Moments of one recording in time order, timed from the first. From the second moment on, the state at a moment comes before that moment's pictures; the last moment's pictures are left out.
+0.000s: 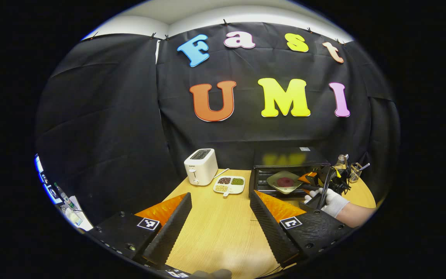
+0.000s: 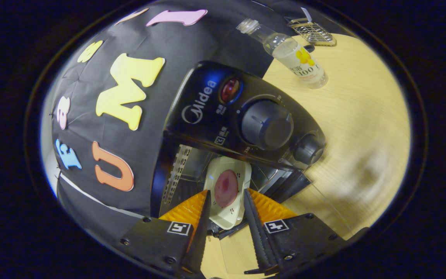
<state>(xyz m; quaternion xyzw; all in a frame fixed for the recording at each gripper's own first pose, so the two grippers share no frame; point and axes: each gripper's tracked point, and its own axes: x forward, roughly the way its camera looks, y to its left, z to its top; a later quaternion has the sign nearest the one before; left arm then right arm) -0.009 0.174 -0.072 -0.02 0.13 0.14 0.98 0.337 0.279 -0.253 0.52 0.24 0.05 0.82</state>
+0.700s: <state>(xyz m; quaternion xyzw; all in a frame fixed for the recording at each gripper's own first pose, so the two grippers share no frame) -0.009 0.129 -0.065 -0.03 0.08 0.06 0.99 0.191 0.202 -0.134 0.14 0.13 0.11 0.98</state>
